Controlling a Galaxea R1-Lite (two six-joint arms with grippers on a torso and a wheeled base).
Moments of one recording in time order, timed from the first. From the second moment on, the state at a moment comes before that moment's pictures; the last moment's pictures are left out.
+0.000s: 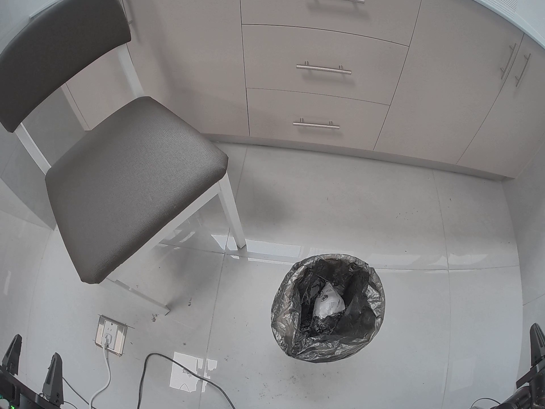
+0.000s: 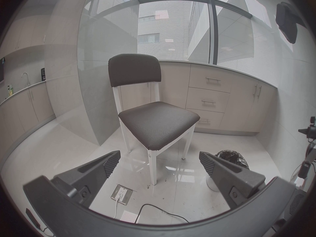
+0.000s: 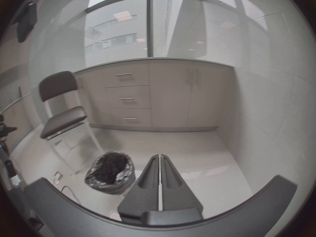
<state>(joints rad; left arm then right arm) 0.00 0.01 -0.02 0.00 0.02 -0.06 0.00 0.01 -0.02 -0.04 -0.12 0.03</state>
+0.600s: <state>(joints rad) 0.00 0.01 -0.02 0.01 0.04 -0.05 0.00 0.01 -0.02 0.01 0.00 -0.01</state>
